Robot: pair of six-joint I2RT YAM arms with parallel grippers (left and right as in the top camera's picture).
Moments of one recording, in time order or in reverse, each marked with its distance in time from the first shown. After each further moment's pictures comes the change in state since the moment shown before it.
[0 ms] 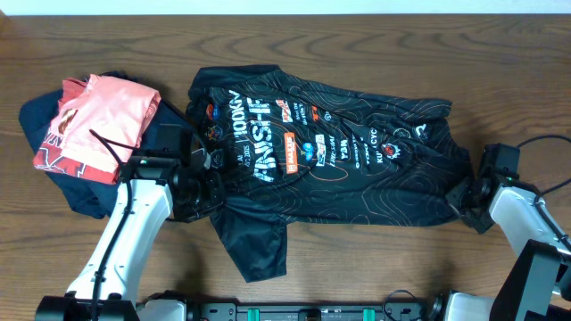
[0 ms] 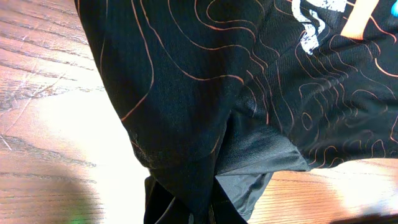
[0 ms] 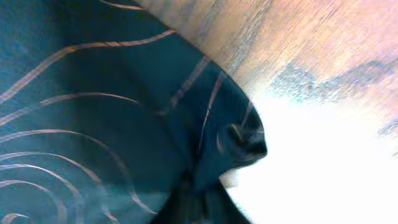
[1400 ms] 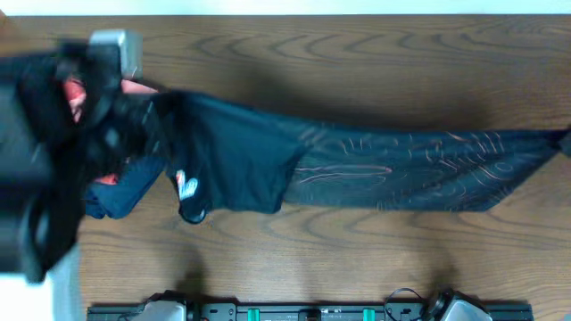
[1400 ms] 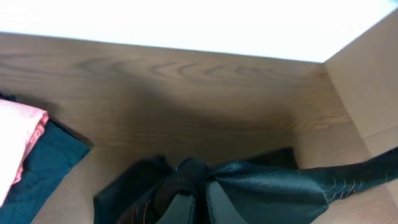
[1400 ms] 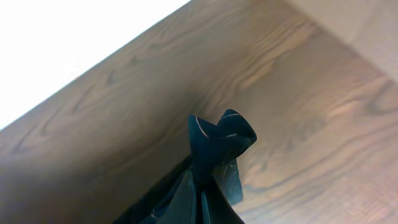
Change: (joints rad) left arm 0.000 -0.016 1.212 -0.415 0.031 0.157; right arm -0.180 -0.260 1.068 -0.709 -0.165 -0.377
